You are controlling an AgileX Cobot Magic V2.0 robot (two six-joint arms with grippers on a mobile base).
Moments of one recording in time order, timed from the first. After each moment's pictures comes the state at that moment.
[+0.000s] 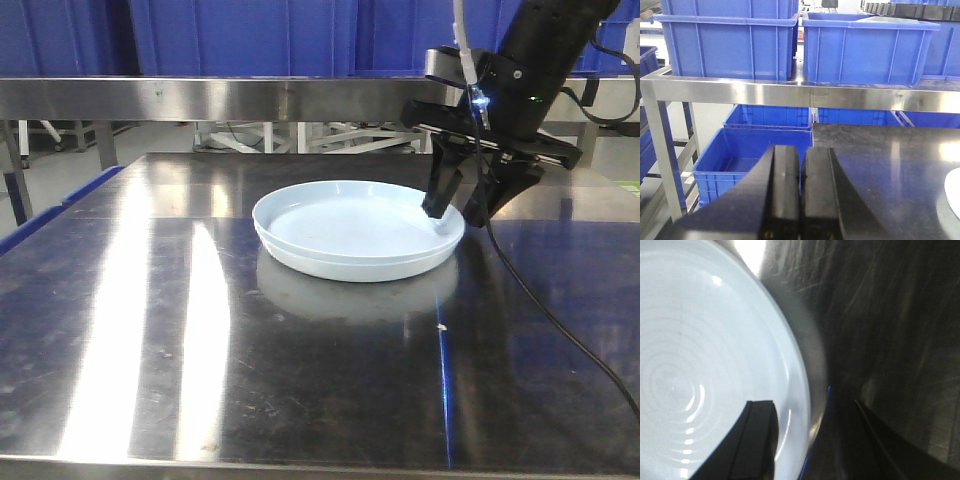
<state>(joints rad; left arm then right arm) -0.04 0.36 -0.33 -0.06 0.07 0.05 0.16 2.05 -1.65 0.34 1.01 -0.06</state>
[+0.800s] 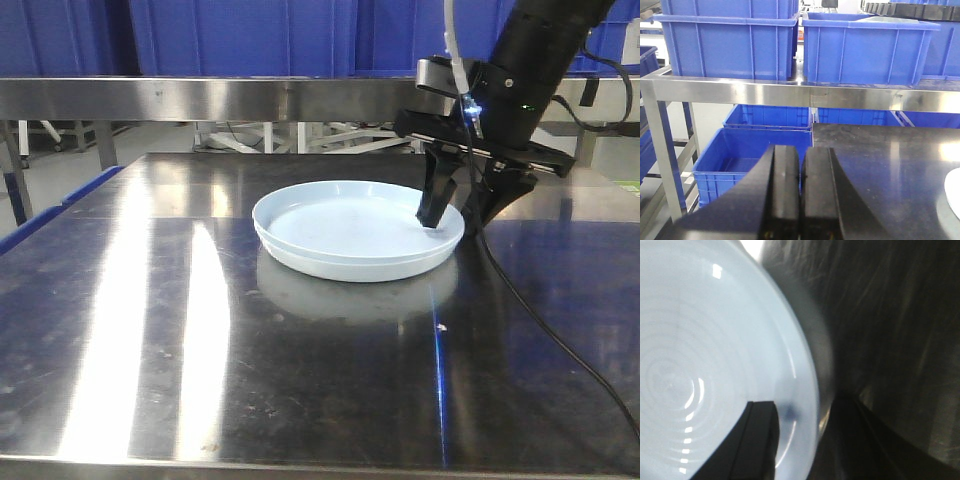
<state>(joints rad) -0.04 0.36 -0.33 -0.06 0.07 0.05 0.18 2.06 -1.65 0.34 1.02 -0.06</state>
